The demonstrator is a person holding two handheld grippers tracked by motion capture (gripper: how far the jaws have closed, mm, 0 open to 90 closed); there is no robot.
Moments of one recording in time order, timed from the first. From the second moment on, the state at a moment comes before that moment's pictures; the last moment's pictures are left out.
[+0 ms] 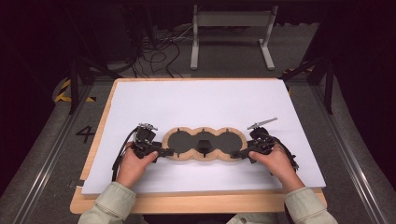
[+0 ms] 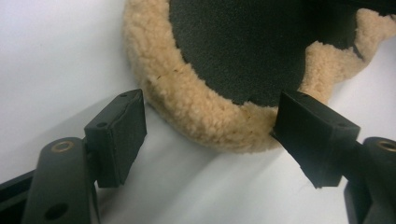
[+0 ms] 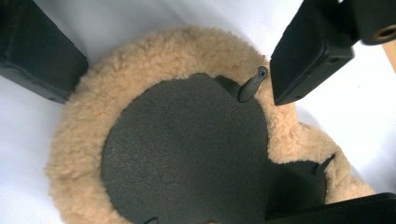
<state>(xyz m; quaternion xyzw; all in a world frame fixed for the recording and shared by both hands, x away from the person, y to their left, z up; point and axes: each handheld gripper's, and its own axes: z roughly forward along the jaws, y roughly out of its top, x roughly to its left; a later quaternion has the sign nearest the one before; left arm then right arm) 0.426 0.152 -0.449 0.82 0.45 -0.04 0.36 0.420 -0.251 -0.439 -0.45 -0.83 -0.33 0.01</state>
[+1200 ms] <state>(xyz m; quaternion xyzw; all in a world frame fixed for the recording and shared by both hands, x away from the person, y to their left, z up) 0.424 0.147 -0.450 0.82 0.45 -0.04 0.36 0.411 -0.237 -0.444 -0.44 -0.84 -0.31 -0.04</state>
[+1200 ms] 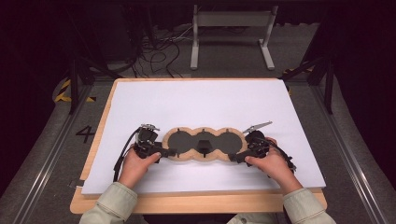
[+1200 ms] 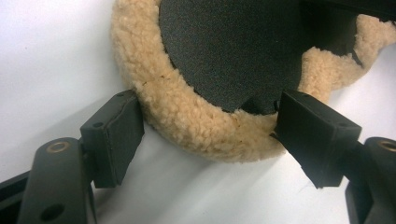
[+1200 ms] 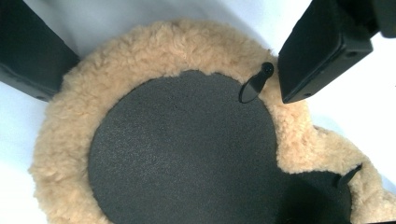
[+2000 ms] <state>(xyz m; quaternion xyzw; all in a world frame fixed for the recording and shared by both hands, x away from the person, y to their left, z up) 0.423 0.146 -0.449 0.81 0.46 -0.04 0.36 0.405 -0.234 -0.444 -0.41 -0.86 -0.29 -0.07</state>
